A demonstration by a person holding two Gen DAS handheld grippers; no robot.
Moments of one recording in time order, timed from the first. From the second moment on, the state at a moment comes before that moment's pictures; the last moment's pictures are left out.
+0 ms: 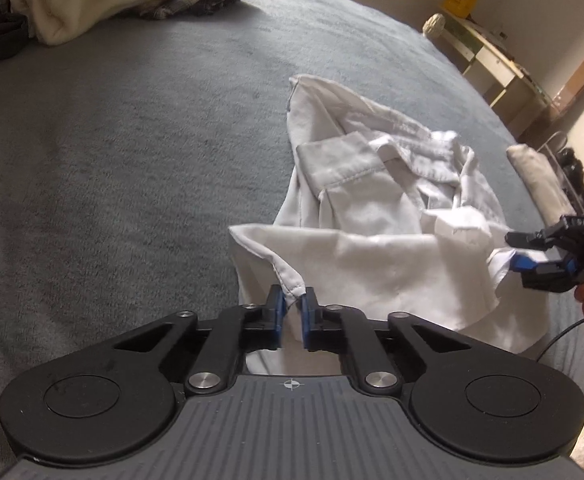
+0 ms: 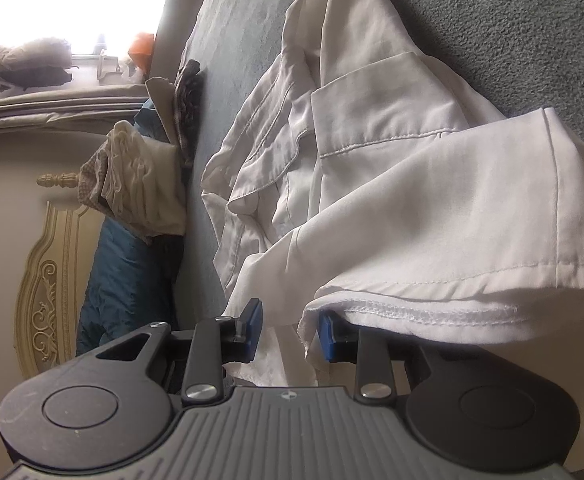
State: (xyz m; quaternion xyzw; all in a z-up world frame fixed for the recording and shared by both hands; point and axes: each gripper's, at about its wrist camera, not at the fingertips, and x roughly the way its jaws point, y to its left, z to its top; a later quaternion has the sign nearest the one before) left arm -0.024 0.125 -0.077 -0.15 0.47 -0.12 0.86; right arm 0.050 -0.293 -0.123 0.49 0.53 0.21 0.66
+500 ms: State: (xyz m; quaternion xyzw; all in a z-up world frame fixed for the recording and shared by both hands) left arm 0.047 0.184 -0.124 -0.50 0.37 -0.08 0.78; right arm 0.098 -0.307 -0.117 0.51 0.50 0.20 0.67
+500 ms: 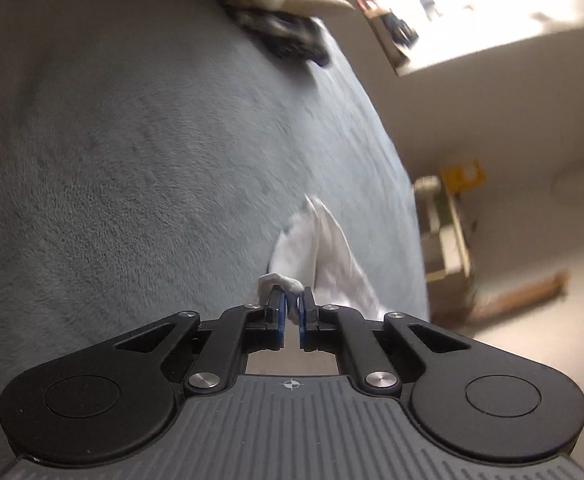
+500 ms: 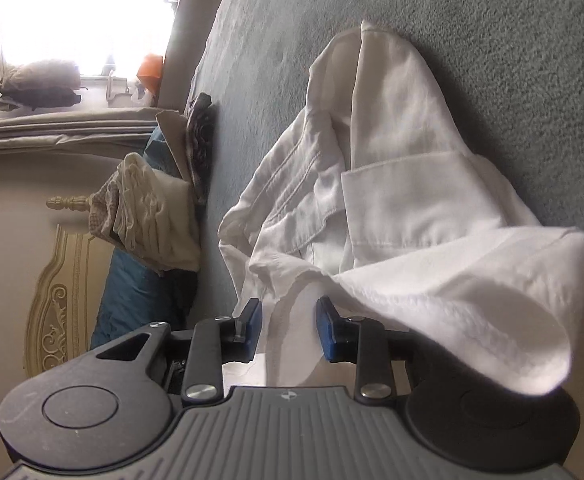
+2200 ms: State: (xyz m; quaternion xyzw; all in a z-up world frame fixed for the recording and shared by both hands) left arm 0.040 0.174 -0.127 -0.34 0.34 -0.05 0.87; right arm 0.123 -0.098 -0.075 -0.05 0.46 0.38 0.80
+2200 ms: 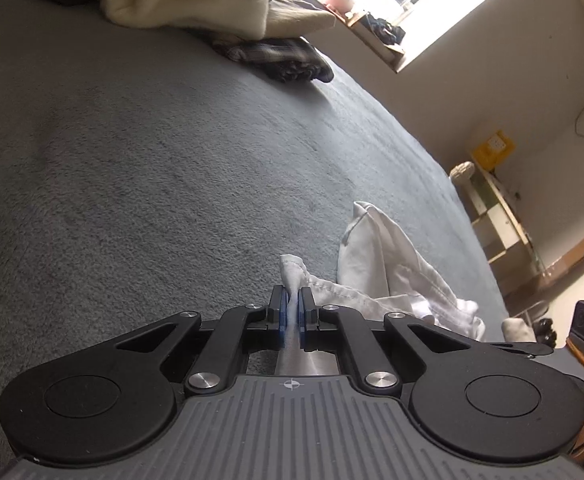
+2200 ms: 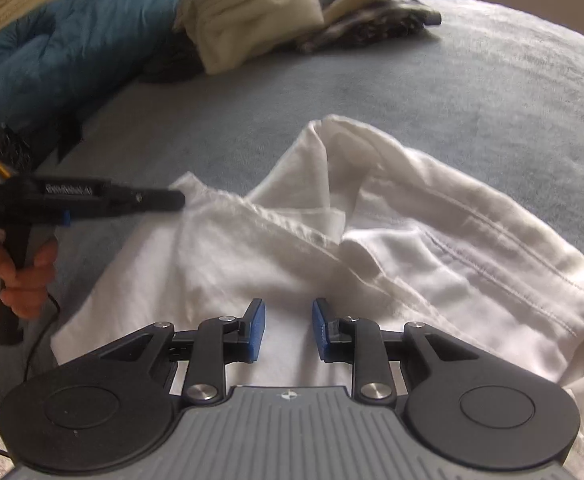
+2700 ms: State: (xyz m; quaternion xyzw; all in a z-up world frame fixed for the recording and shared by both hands) left arm 0.046 0.175 -0.131 -0.37 0.38 -0.07 0.85; right arm 0.138 -0.261 -0.041 0.18 0.46 0.25 0.83
